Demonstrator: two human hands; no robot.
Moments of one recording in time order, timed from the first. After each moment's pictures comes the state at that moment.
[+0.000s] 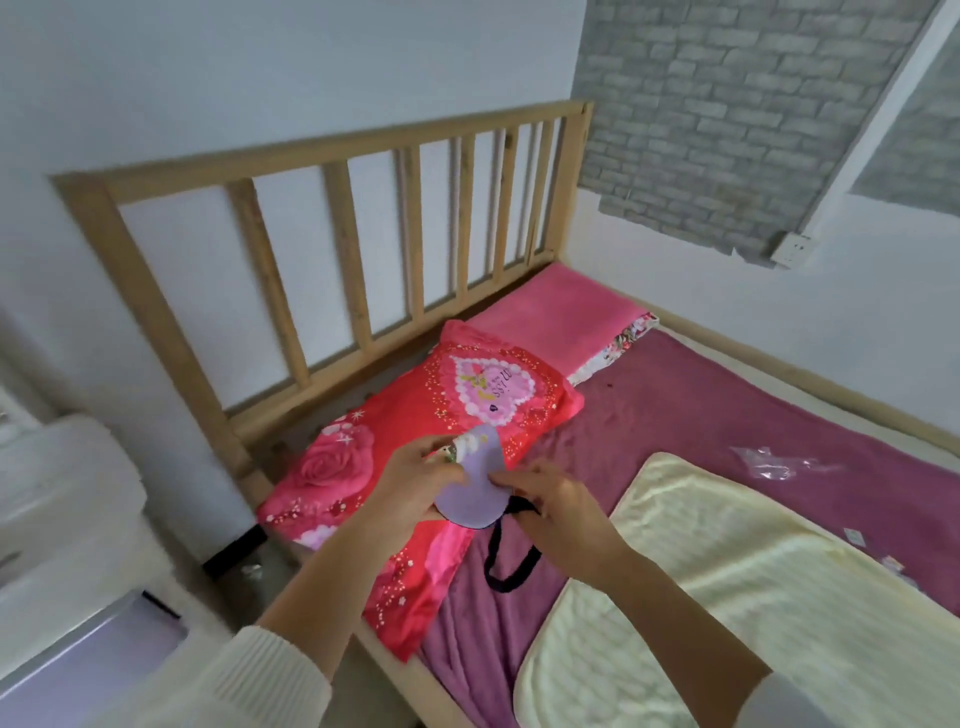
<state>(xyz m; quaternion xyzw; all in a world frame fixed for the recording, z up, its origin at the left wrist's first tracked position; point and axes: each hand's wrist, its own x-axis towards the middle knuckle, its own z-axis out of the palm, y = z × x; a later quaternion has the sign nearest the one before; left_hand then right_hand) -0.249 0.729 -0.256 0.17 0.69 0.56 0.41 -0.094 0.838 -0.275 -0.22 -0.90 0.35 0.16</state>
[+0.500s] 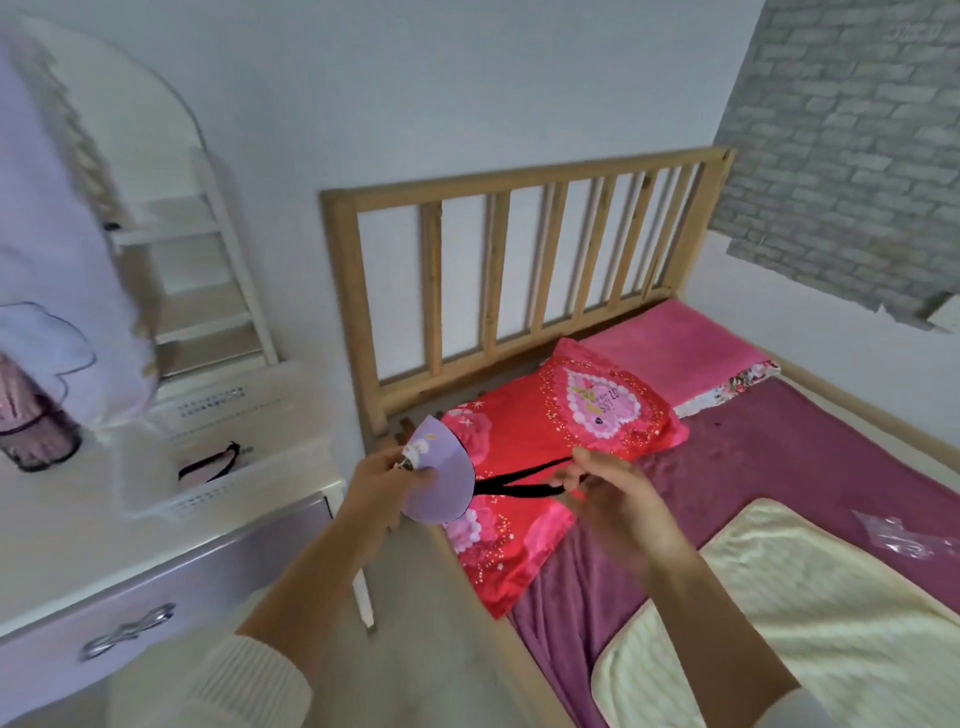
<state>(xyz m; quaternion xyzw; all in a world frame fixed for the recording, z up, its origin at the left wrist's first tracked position) -0.264 0.523 -0.242 0.06 0.71 0.65 0.25 -0.106 0.722 -0.213 -0.10 -0.51 0.85 0.12</state>
